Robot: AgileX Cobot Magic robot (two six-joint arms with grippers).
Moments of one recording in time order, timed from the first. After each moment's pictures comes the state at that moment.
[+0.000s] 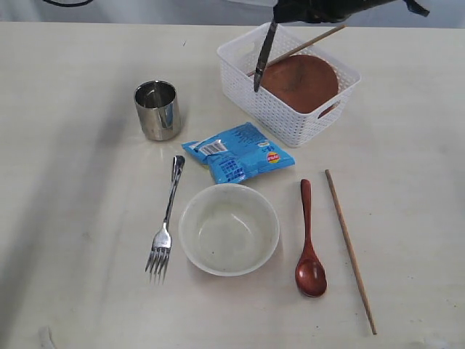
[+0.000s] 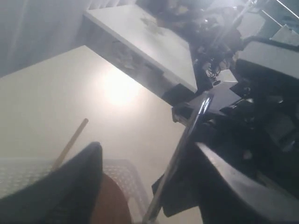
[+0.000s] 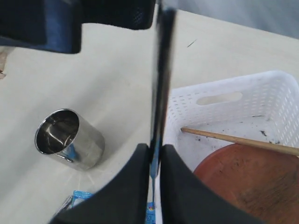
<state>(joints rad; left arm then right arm) -0.10 2.35 -2.04 -1.55 1.21 1.23 0.21 1.83 -1.34 1.05 0.66 -1.04</state>
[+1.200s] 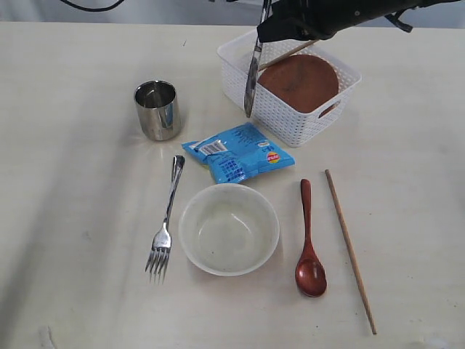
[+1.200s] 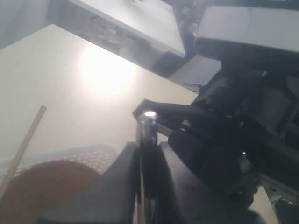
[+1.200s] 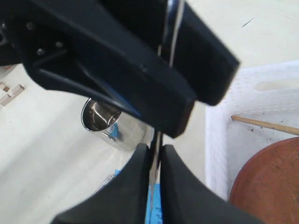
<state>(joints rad) -0.17 2.35 -2.04 -1.47 1.24 1.33 0.21 1.87 -1.34 1.13 0.83 -1.14</state>
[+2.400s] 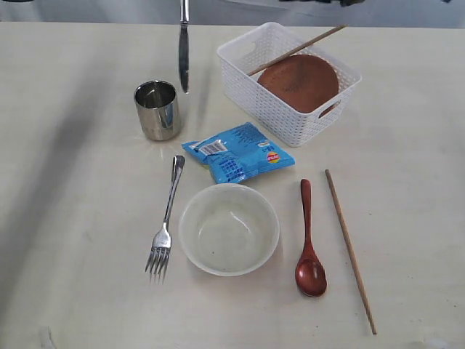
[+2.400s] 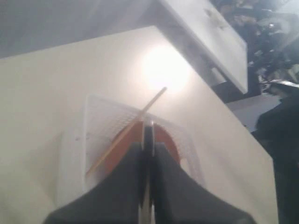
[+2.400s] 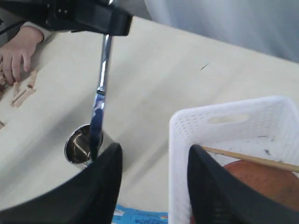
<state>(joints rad) 0.05 2.32 -2.05 -1.32 1.20 0.94 0.13 1.75 -1.34 1.12 0.77 -1.10</state>
